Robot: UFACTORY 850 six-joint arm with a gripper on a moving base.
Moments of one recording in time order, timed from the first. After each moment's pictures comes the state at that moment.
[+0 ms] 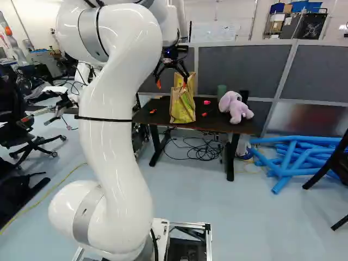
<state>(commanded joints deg) -5.5 -31.1 -107.4 2.7 -72.7 -3.6</state>
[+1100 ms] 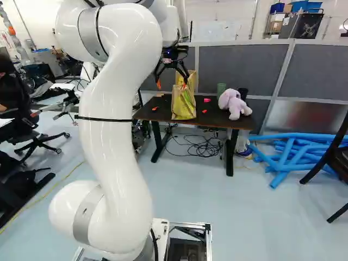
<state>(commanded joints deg) -5.4 -30.9 -107.0 2.7 -72.2 -3.6</state>
